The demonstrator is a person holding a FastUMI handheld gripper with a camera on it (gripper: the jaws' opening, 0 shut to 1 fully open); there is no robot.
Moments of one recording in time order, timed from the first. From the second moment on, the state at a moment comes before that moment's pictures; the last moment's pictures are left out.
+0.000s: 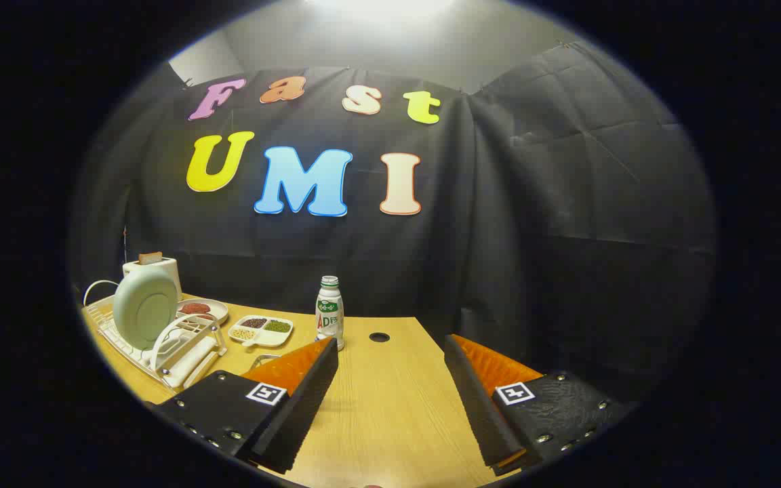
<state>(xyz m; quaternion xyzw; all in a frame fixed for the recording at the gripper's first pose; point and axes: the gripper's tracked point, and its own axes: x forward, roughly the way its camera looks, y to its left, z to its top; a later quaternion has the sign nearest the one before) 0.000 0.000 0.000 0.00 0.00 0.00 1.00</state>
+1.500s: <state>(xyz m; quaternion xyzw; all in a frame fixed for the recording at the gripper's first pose) 0.000 0.323 0.119 0.04 0.04 0.11 0.99</state>
